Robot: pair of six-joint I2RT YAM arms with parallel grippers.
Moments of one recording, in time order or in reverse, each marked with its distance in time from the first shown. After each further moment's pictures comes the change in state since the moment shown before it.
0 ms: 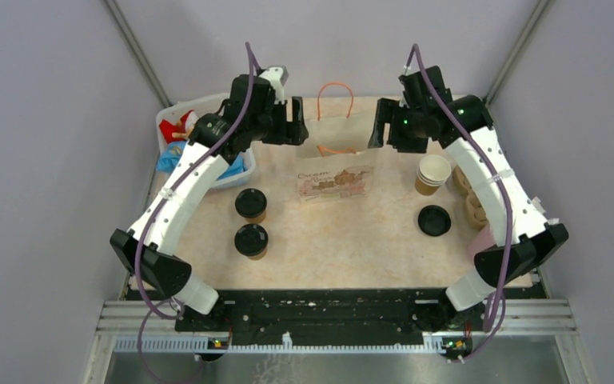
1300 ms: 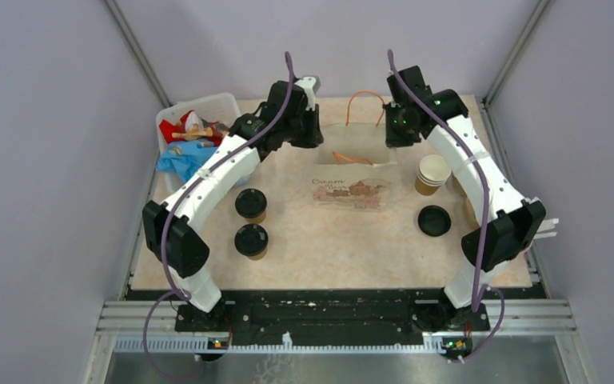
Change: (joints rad) left arm -0.066 0.180 -0.008 0.176 0.061 -0.019; right arm -0.014 0.117 -0.020 0.038 0.145 -0.119
